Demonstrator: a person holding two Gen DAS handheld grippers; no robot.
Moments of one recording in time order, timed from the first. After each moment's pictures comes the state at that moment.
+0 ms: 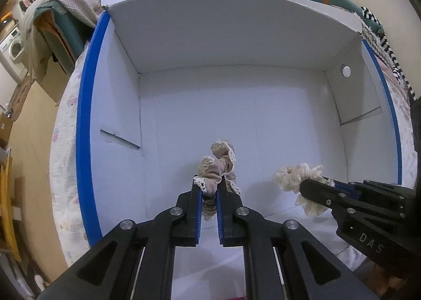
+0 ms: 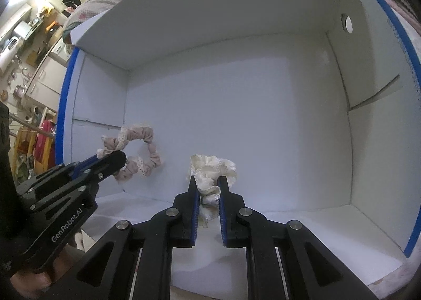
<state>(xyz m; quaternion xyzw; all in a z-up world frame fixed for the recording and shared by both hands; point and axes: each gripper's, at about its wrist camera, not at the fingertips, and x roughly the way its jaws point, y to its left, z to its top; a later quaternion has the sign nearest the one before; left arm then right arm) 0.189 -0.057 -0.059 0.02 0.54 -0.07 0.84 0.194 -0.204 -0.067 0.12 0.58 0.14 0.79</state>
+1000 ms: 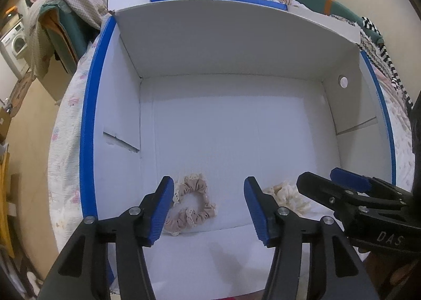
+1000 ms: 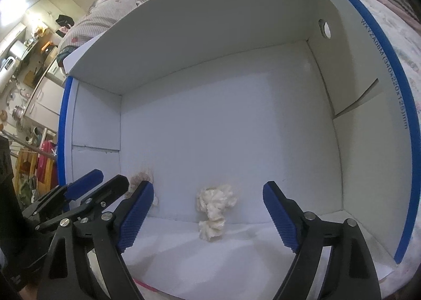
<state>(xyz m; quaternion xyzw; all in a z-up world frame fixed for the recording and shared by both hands) 0.189 -0.057 -0.054 0.00 0.53 -0.06 0.85 0.200 -0.213 -0.068 0.15 0.55 0.11 0.81</state>
